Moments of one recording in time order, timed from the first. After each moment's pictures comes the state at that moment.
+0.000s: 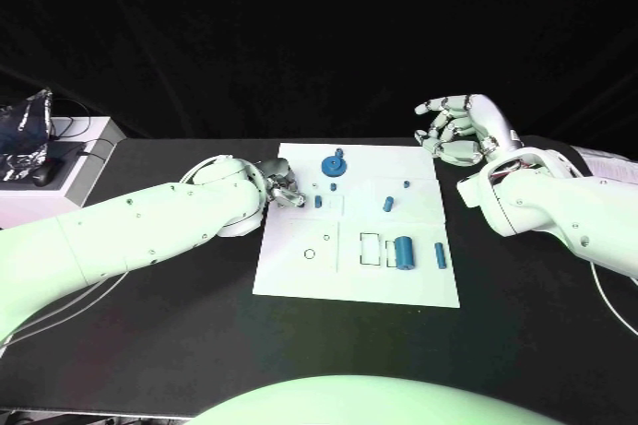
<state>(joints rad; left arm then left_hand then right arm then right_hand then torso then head) 1.13 -0.68 0.06 1.37 -1.32 -0.10 -0.50 1.04 -0.25 0.81 0.14 0.35 0.85 0.05 0.77 0.70 1.21 -0.02 1.13 0.62 1.47 -0.07 1.55 1.31 0.08 1.40 0.04 1.36 1.29 1.28 -0.80 -0.13 1.39 -0.85 -0.75 0.27 1.37 -0.26 0.50 0.13 0.46 0.88 0.16 0.10 0.39 1.07 0.07 0.78 0.69 1.38 -0.01 0.82 0.85 0.17 1.25 0.09 0.43 0.80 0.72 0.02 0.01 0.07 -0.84</state>
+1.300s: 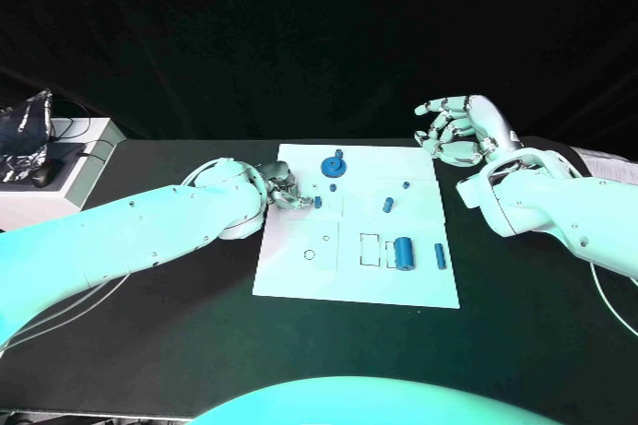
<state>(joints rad) 1.13 -0.67 0.06 1.37 -1.31 -0.10 -0.51 1.00 -0.25 0.52 0.29 0.35 0.85 0.05 0.74 0.68 1.20 -0.01 1.12 0.61 1.46 -0.07 1.54 1.31 0.08 1.40 0.04 1.35 1.27 1.28 -0.80 -0.13 1.39 -0.85 -0.75 0.27 1.37 -0.26 0.50 0.13 0.47 0.88 0.16 0.10 0.39 1.07 0.07 0.78 0.68 1.38 -0.01 0.81 0.85 0.17 1.25 0.09 0.42 0.80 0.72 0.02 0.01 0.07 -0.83</state>
